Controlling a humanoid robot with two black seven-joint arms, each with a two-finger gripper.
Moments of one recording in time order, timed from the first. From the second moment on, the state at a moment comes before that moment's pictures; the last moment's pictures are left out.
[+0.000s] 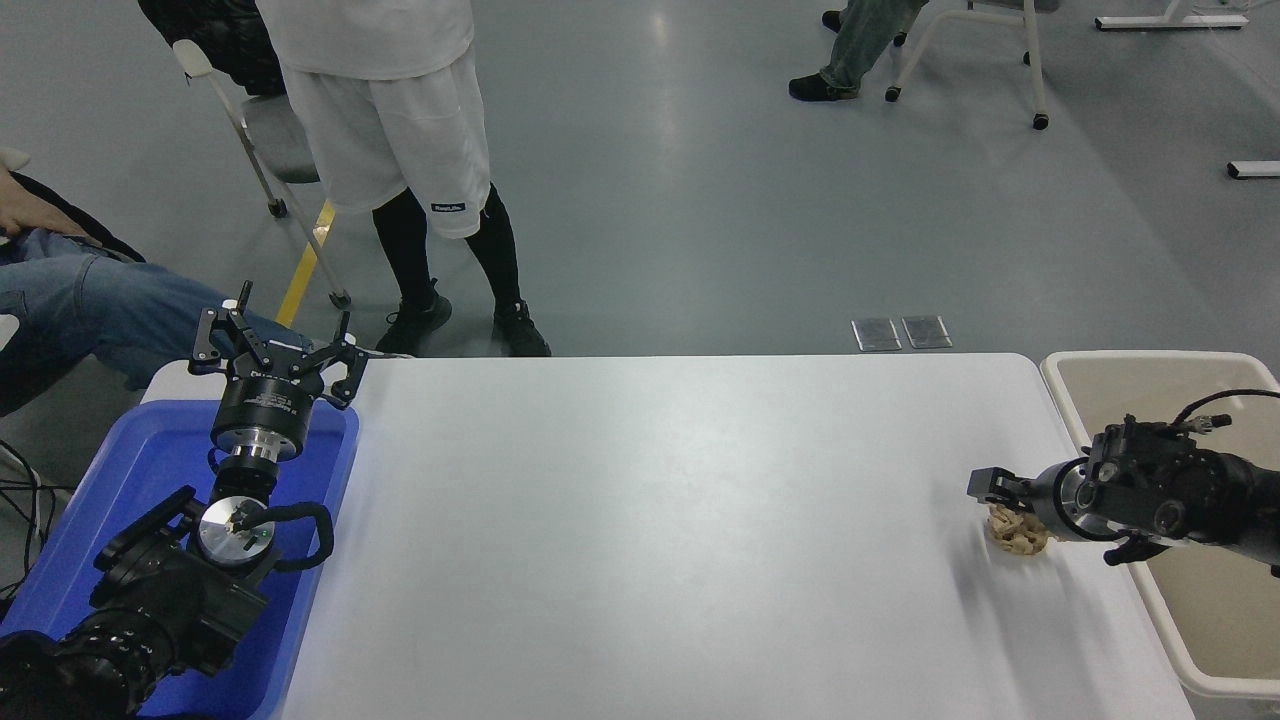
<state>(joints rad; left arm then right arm) -0.65 0.17 -0.93 -0.29 -0.23 -0.69 -0.38 1.02 -0.44 -0.62 0.72 -0.53 0.13 -0.19</state>
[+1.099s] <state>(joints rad) -0.65 0.17 -0.93 -0.29 -0.23 -0.69 -0.38 0.95 -0.41 -0.60 0.70 -0.53 0.01 -0.19</state>
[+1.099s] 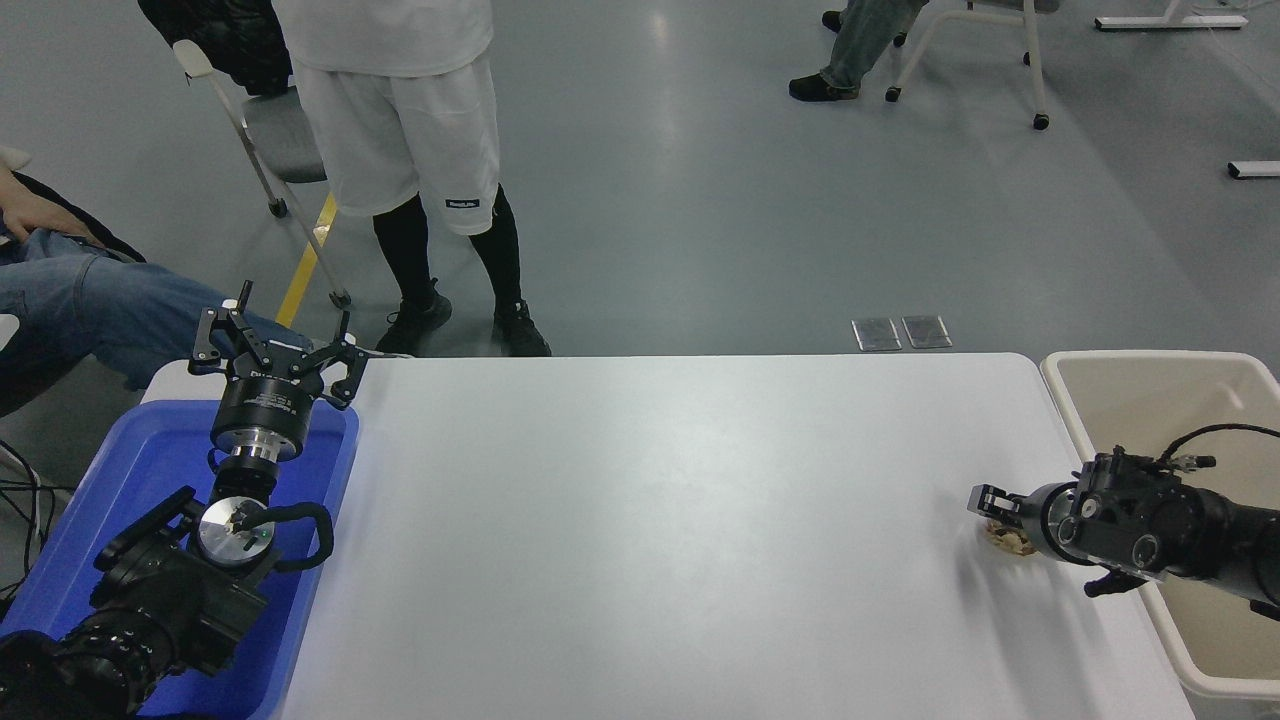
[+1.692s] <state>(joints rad) -0.65 0.17 -0.93 -0.29 -0.23 -0.69 -0.38 0.93 -0.41 -0.60 0.71 -0.52 0.00 -0.19</state>
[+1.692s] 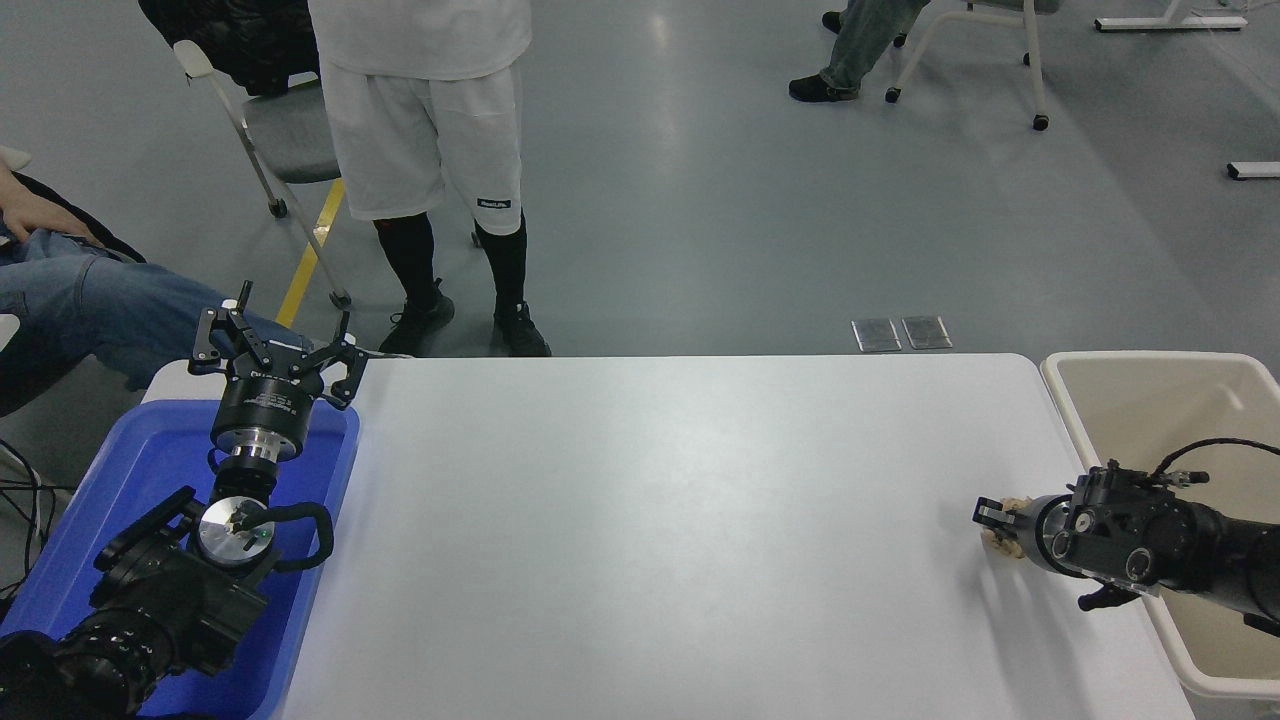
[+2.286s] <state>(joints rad) -0.65 0.17 -0.93 -0.29 -0.23 -0.69 -0.38 1.11 -0.51 -0.67 0.87 -0.51 0.16 -0.19</state>
